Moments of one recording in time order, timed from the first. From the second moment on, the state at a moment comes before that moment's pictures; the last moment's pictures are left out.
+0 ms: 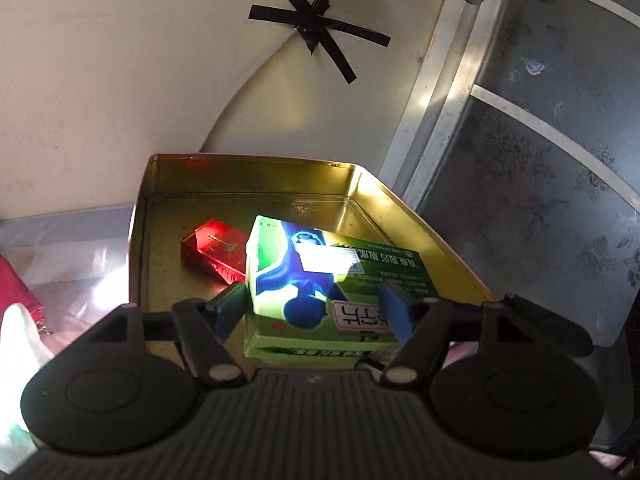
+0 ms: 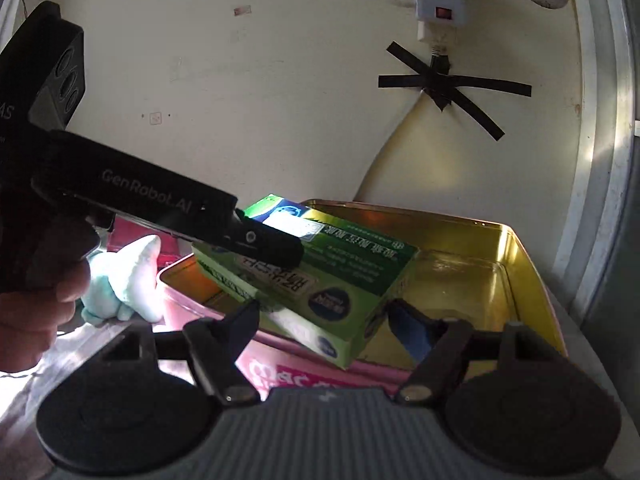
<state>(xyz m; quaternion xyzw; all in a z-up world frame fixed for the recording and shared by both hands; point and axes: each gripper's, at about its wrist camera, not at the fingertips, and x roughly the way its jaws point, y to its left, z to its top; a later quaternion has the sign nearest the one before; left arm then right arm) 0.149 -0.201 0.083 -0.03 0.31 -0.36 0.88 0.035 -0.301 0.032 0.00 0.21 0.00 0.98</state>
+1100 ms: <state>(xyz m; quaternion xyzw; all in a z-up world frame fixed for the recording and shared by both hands) 0.035 0.038 0.018 -0.09 0.26 -0.20 0.94 0.129 -0.138 0.032 -0.05 0.27 0.16 0.95</state>
